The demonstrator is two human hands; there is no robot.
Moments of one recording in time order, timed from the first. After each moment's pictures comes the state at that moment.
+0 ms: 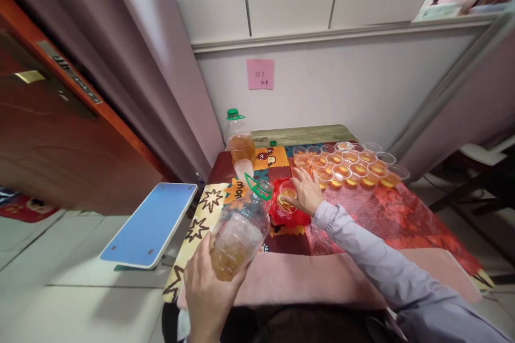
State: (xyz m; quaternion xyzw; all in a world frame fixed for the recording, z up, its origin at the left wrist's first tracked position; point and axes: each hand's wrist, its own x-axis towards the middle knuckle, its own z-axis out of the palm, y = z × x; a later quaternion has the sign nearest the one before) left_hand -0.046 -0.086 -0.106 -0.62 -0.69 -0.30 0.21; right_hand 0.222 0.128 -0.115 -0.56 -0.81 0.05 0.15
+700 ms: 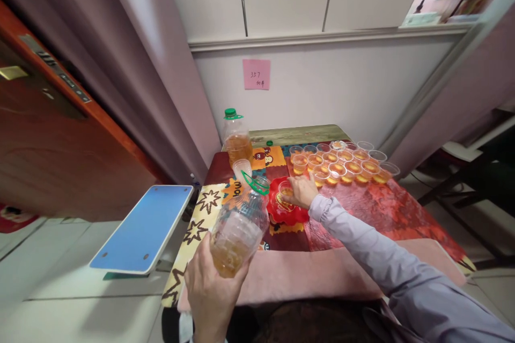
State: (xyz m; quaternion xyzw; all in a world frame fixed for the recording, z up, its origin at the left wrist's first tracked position) left_hand -0.045 -0.083 -0.105 -0.62 -0.69 -0.31 0.22; right_hand 0.211 0.128 -0.101 -0.59 -0.80 0.09 0.07
